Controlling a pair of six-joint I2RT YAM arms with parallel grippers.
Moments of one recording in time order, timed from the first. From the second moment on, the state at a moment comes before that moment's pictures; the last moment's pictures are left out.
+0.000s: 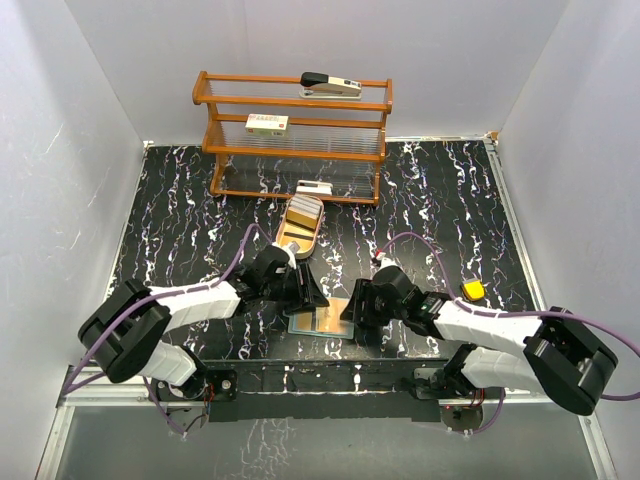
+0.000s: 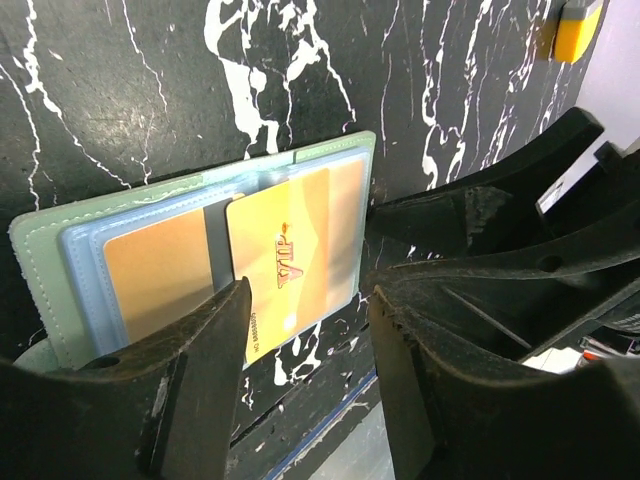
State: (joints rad) left arm -0.77 1.43 0.55 0.10 0.33 -0.98; right arm 0.82 1.15 0.38 -0.02 -0.09 0.87
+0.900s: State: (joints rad) left arm -0.79 1.50 0.55 0.21 0.34 -1.04; right arm 0.82 1.23 0.38 0.13 -0.12 0.84
